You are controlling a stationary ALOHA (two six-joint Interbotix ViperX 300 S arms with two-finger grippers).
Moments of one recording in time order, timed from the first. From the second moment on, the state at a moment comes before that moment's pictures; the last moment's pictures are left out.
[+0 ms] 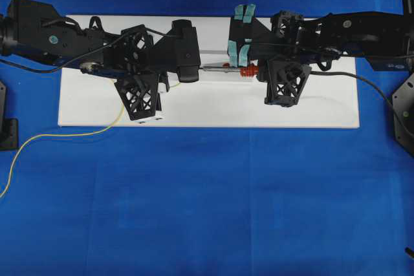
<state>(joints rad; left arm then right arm) 0.11 0.04 0.54 0.00 0.44 -0.03 -0.21 -0.04 0.62 0.02 0.57 0.04</state>
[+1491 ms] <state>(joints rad) 0.09 -0.11 0.55 0.00 0.63 -0.05 -0.21 -0.04 0.62 0.02 0.57 0.04</state>
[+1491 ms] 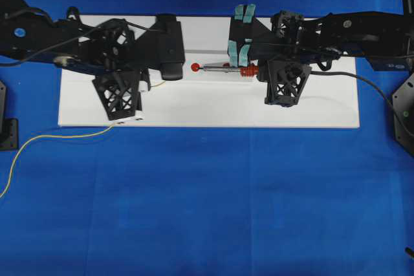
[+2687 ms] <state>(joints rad) 0.09 -0.12 0.55 0.00 0.61 -0.05 -0.21 -0.34 0.76 -0.06 0.72 0.16</state>
